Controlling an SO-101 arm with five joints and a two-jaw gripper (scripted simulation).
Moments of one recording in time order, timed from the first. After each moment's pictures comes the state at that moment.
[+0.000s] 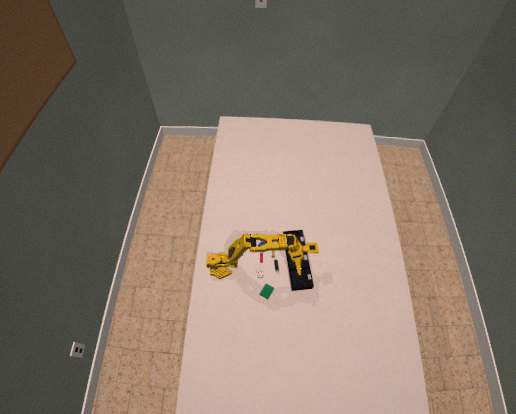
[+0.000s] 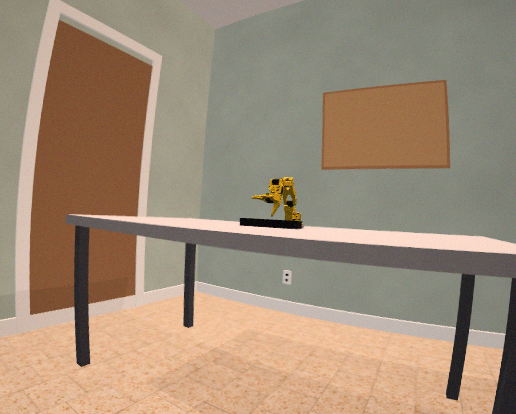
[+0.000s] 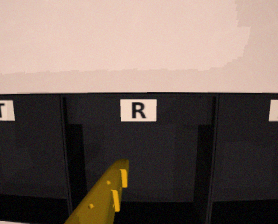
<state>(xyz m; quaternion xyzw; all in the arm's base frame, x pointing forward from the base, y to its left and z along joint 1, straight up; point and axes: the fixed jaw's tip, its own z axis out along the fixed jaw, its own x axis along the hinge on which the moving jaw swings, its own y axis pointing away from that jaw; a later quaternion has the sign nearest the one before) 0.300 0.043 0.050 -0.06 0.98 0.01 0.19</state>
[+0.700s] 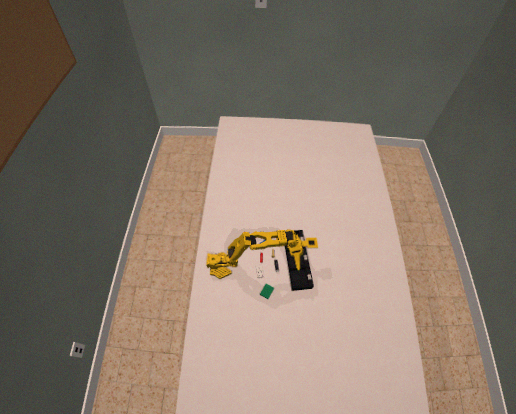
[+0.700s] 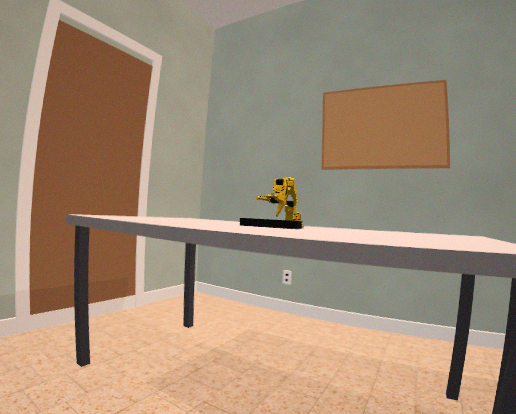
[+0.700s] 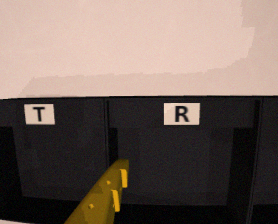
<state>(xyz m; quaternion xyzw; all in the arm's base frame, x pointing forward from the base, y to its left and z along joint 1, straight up) 0.299 0.067 0.051 -0.05 0.98 0.03 0.20</state>
